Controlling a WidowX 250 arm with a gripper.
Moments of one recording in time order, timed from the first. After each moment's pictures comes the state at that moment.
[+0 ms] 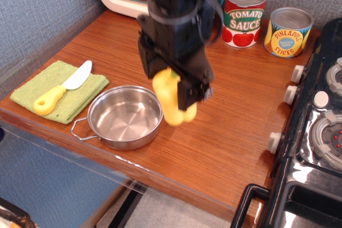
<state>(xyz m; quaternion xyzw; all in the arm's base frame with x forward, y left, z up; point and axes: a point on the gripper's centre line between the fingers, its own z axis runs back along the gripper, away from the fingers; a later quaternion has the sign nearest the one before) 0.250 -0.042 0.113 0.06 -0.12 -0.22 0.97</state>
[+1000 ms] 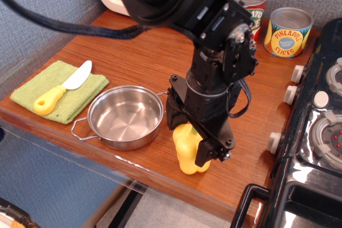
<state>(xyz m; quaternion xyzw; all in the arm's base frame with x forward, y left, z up) 0.246 -0.065 0.051 0.08 -0.06 -0.26 0.96</state>
